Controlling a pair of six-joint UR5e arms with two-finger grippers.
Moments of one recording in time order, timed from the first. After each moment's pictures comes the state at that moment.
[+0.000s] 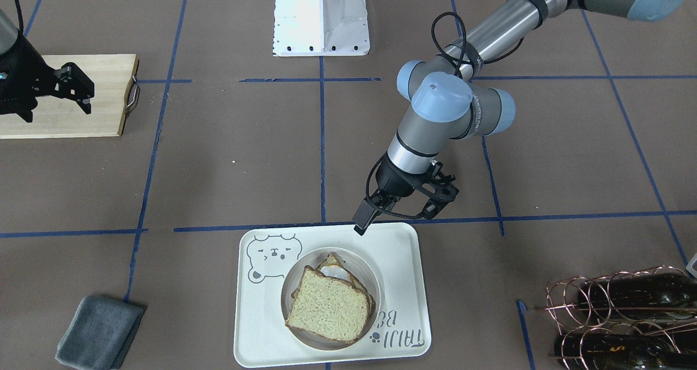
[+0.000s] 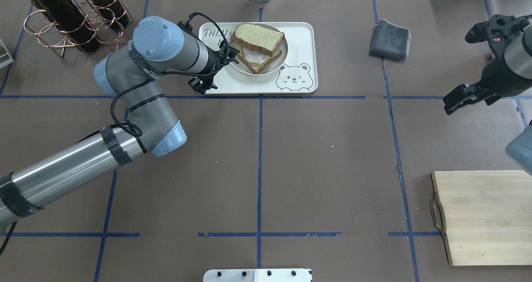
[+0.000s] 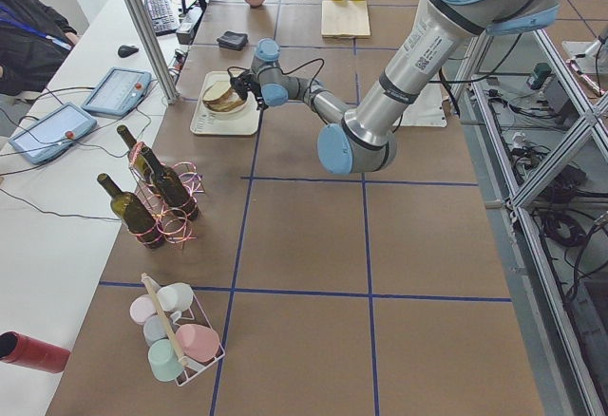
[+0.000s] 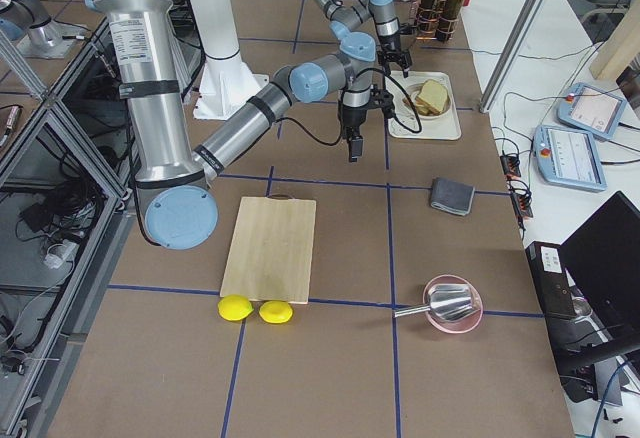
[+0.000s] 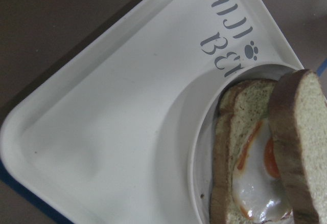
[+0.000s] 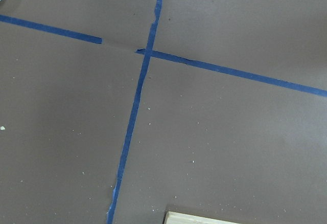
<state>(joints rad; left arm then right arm) -0.71 -2.28 -1.39 -2.16 -1.87 -1.90 1.04 -1.42 2.14 -1.88 2.14 0.47</state>
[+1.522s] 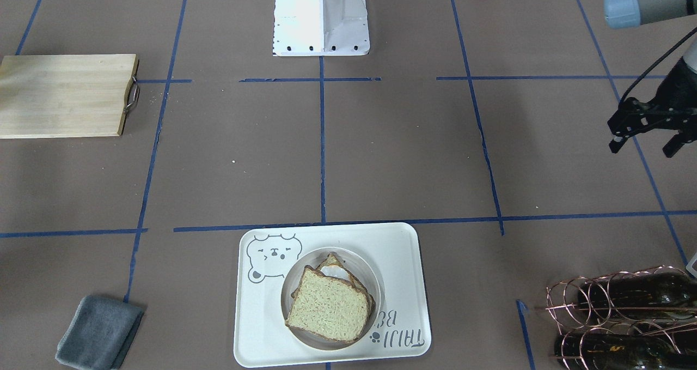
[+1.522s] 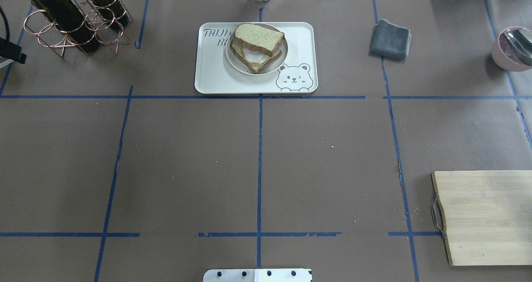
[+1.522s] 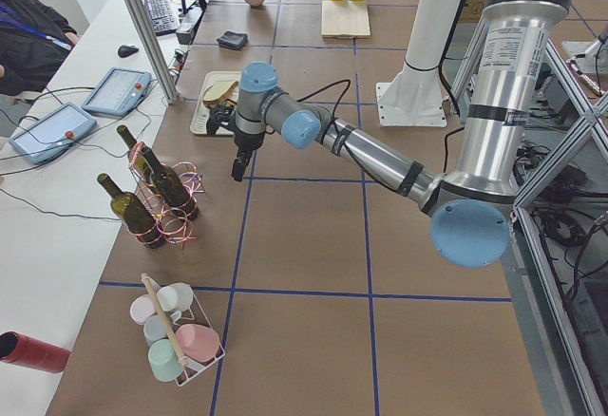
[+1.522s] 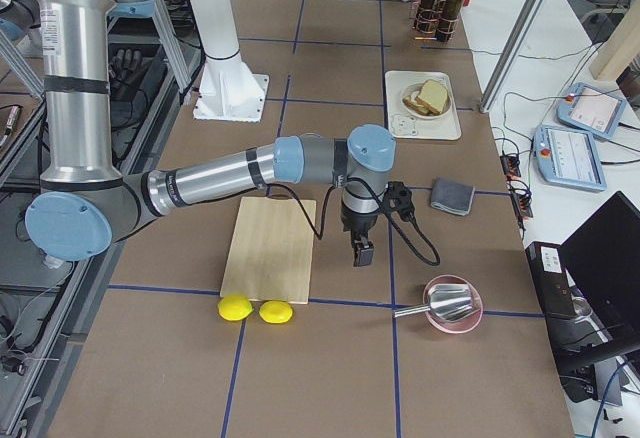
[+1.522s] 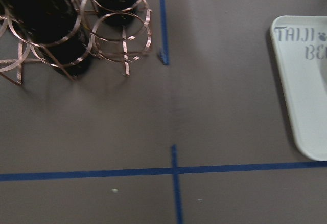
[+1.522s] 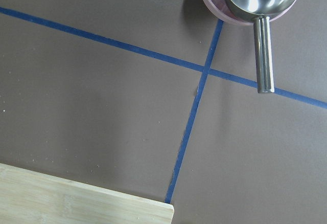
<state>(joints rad) -1.27 -1.71 -1.90 -1.66 -2.15 -0.39 1.54 -1.59 1.88 -1.86 2.26 -0.23</state>
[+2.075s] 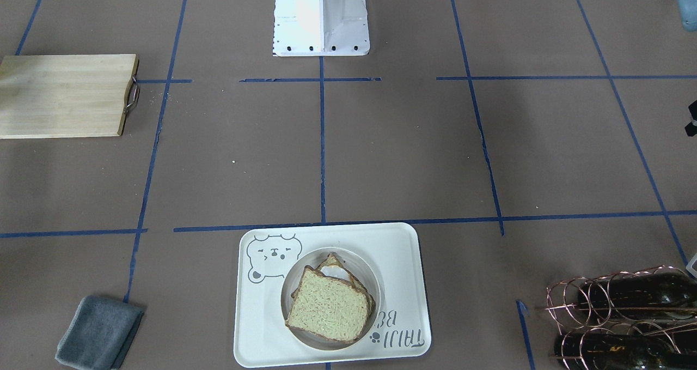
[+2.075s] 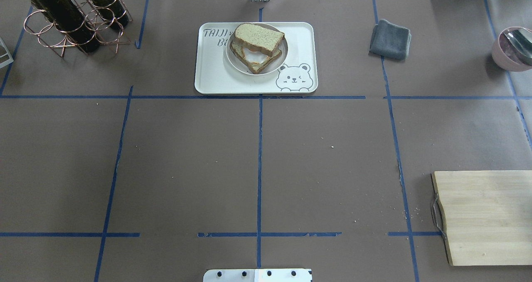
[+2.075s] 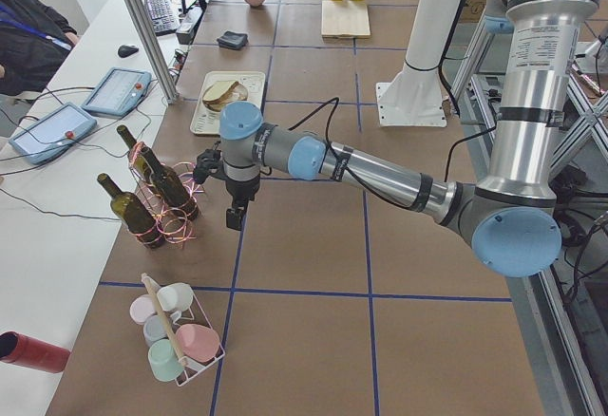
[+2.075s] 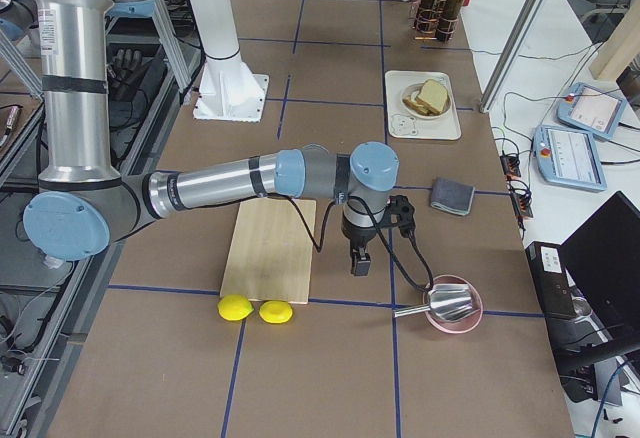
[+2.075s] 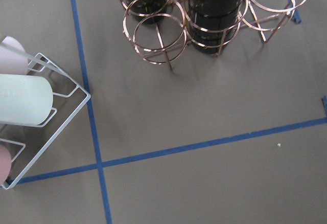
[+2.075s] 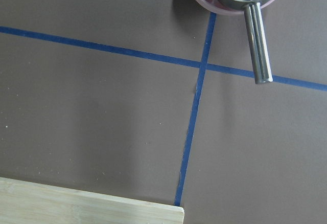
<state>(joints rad) -1.45 -1.63 -1.80 -1.55 -2.28 -0.09 1.56 -1.59 1.81 -1.84 2.33 -0.16</state>
